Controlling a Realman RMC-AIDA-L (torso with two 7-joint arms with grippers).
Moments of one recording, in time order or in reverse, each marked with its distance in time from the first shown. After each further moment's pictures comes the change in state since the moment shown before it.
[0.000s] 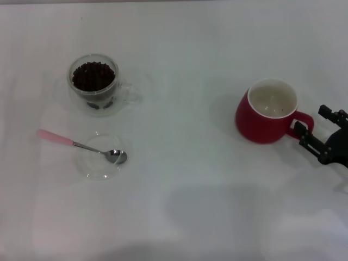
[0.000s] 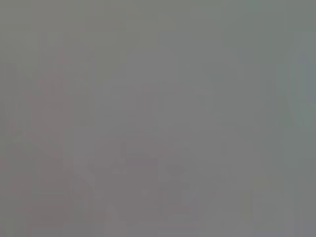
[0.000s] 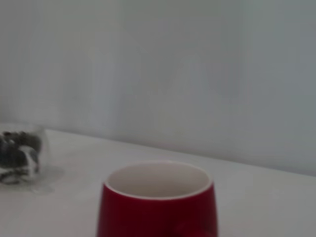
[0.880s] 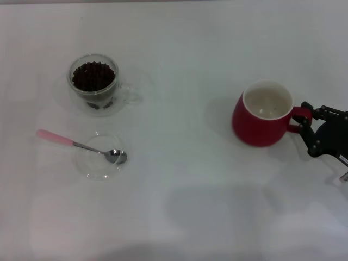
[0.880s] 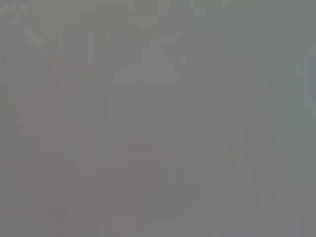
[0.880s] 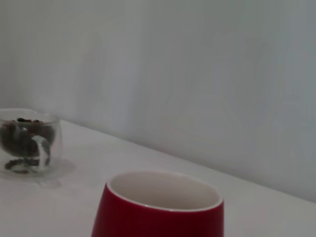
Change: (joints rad) left arm 0.009 0.001 -0.006 0.001 -0.004 -0.007 0.000; right arm 0.003 0.000 -0.047 -0.093 0.000 0.047 -0.075
